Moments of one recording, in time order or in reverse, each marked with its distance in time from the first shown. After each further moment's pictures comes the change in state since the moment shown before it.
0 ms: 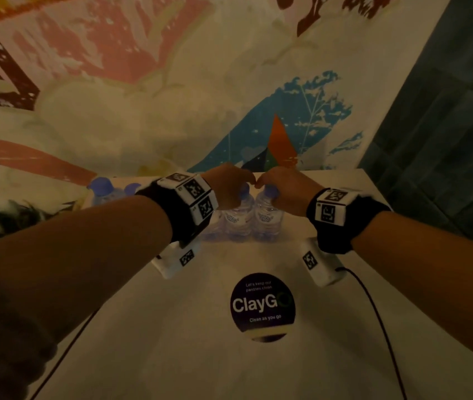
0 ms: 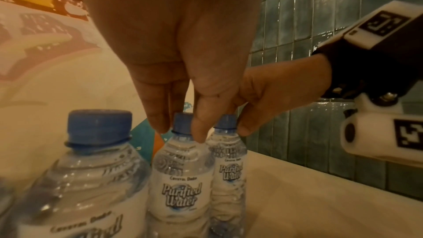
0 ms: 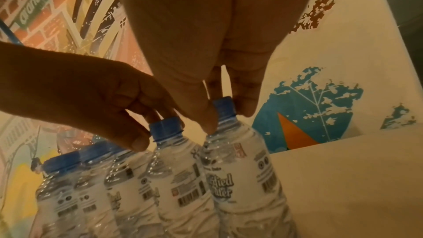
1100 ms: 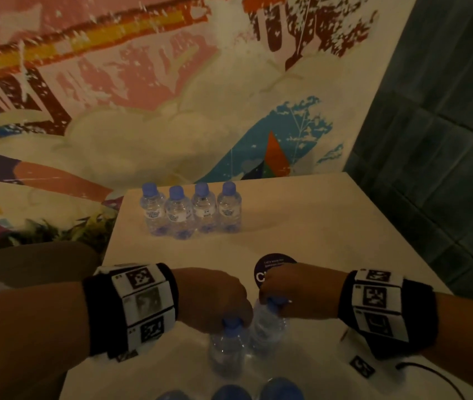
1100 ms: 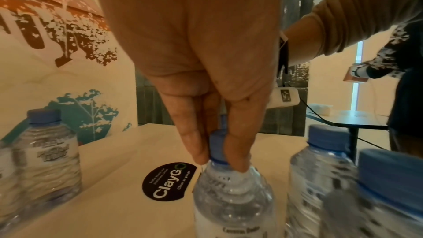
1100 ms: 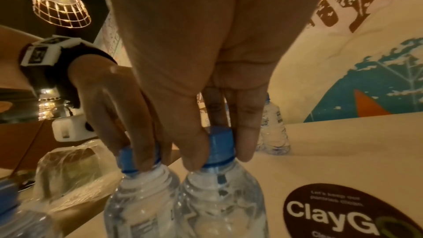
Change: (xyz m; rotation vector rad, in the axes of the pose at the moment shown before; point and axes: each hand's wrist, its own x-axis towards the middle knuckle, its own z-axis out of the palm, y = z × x) left_hand -0.227 0.034 0.028 0.088 -0.521 0.525; right_hand -0.182 -0.153 0.023 -0.128 -0.423 -0.268
